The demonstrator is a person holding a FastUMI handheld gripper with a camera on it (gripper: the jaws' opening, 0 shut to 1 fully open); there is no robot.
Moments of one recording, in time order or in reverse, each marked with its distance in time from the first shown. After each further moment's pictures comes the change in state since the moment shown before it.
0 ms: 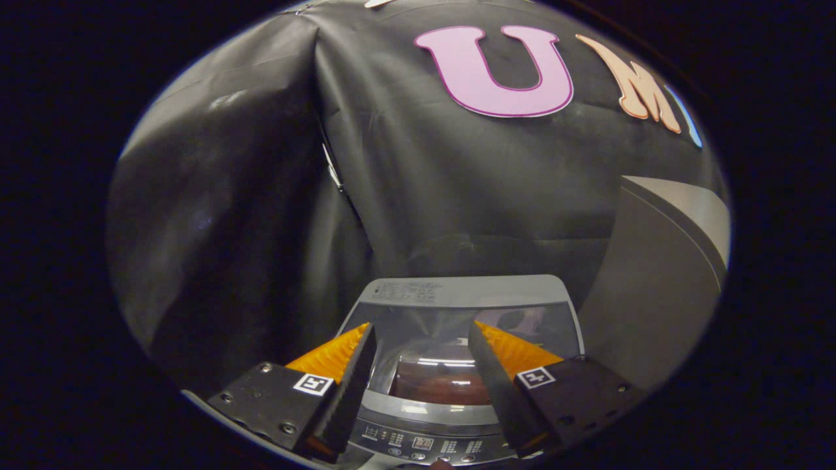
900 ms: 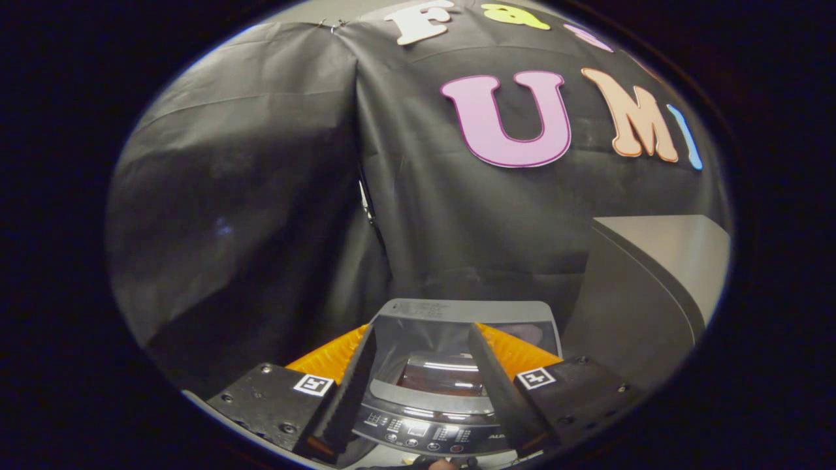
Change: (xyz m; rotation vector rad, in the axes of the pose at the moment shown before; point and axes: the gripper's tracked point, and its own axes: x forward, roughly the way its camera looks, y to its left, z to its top) arm -0.037 0.002 0.014 -0.076 -0.173 0.044
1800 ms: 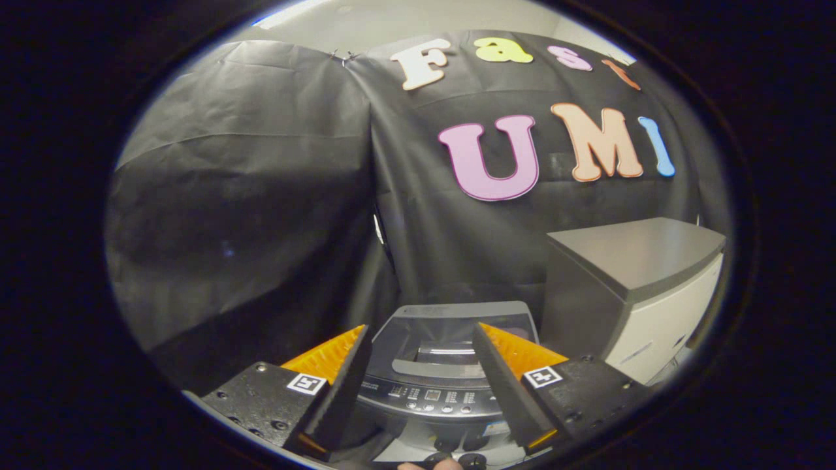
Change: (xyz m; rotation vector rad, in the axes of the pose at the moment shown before) arm -0.136 0.022 -0.002 0.006 -0.164 -0.055
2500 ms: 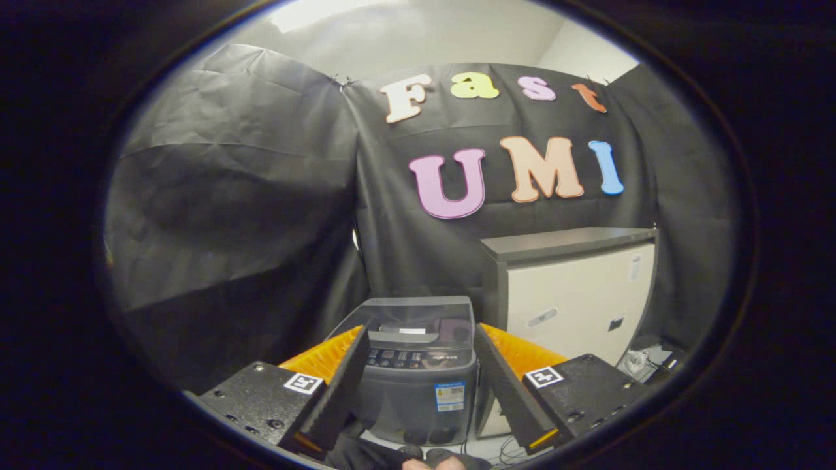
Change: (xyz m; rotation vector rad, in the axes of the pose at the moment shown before) arm -0.154 -0.060 -0.050 -0.028 -0.106 -0.122
